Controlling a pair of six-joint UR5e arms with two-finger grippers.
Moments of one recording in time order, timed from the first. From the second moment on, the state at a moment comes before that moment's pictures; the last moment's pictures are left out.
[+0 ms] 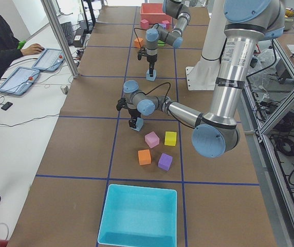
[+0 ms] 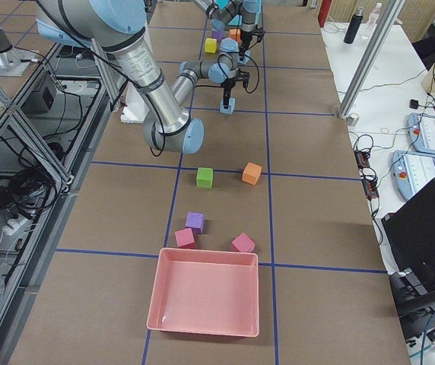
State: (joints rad) left arm -0.83 -1.78 -1.64 -1.87 -2.14 -0.59; right arm 0.45 -0.75 1.51 -1.56 1.89 1.33
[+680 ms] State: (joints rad) left arm -0.84 -1.86 -1.70 -1.72 -2.22 -0.61; right arm 0.74 -0.93 1.74 -1.69 2.13 1.04
